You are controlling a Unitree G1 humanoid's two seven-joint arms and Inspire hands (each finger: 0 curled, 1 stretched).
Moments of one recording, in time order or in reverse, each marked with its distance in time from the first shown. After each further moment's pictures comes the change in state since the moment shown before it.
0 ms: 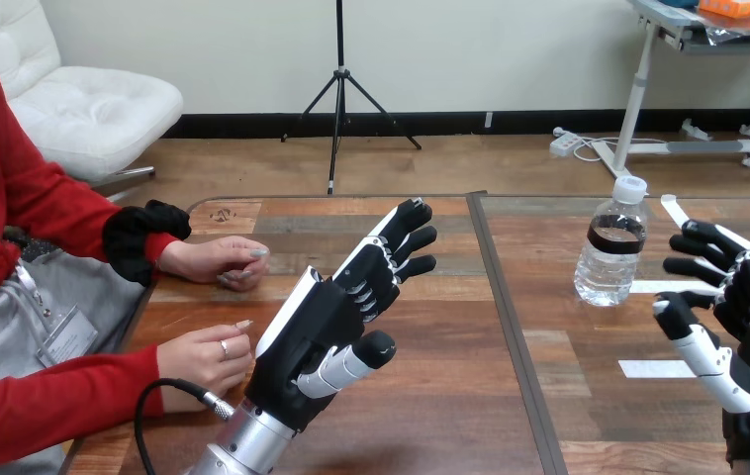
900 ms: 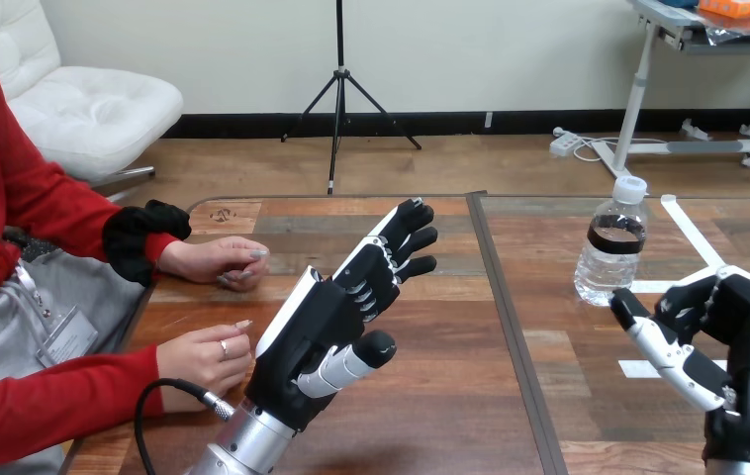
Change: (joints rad) left arm 0.000 0.000 -0.001 0.000 0.002 0.000 0.005; right arm 0.005 0.065 0.009 -0.046 -0.151 0.011 -0.139
